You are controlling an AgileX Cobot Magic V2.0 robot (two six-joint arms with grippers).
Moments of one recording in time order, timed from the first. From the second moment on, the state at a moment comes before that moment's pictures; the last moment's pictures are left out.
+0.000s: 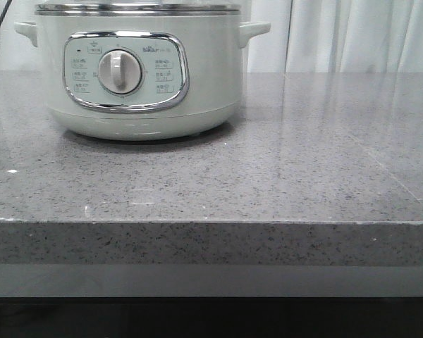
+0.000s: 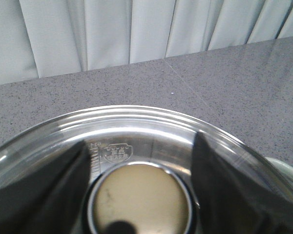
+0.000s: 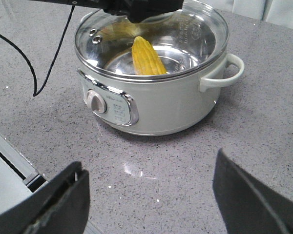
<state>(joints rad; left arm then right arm) -0.45 1.71 -1.47 -0.44 0.17 0.38 0.47 0.86 -0.95 0.32 0.56 -0.24</state>
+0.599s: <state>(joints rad) -0.45 1.26 -1.44 -0.39 0.54 0.38 0.47 0.86 -0.95 0.32 0.56 -0.24</state>
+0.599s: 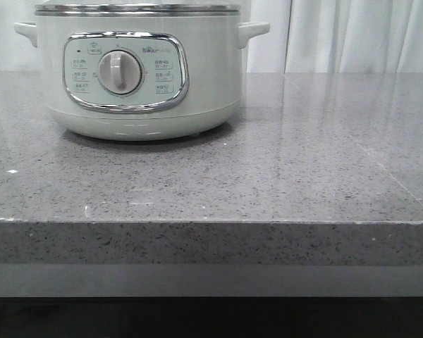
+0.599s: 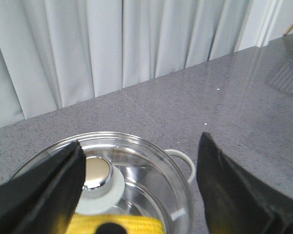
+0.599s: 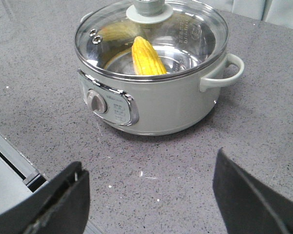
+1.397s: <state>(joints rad) -0.45 0.59 -0.78 -0.38 0.57 0.38 0.47 0.86 -0.95 0.32 0.57 -0.24</state>
